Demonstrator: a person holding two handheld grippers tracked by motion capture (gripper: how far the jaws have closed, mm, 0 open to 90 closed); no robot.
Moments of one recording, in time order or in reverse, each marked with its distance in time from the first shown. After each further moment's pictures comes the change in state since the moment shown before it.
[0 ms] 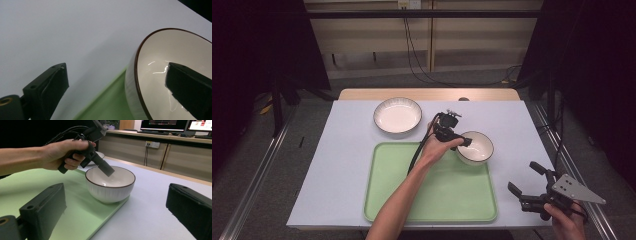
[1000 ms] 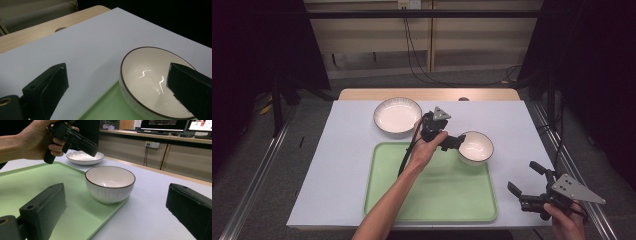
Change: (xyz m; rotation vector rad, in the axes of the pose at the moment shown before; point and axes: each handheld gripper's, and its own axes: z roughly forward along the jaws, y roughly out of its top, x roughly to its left) left arm -0.010 -0.016 -0.065 -0.249 0.050 0.119; right arm 0.000 0.001 0.001 -0.007 -0.006 -0.002
